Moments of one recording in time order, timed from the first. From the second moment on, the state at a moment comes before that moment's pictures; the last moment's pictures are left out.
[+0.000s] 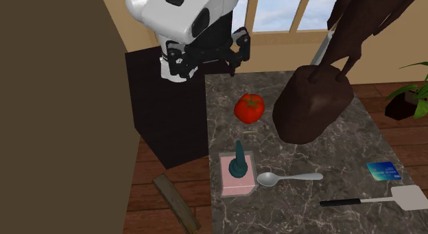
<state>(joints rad) 0.03 -0.33 -0.02 -2.20 0.06 1.76 0.12</state>
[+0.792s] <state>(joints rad) 0.04 0.13 -0.01 -1.87 0.03 1.90 0.11</state>
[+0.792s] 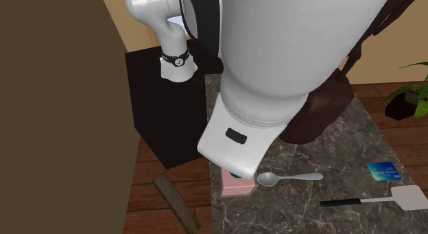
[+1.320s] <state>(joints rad) 0.05 0.19 -0.01 -1.89 0.03 1.99 0.11</state>
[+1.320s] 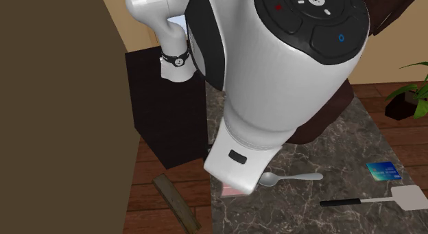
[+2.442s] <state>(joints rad) 0.05 0.19 -0.01 -1.90 0.03 2.00 0.11</state>
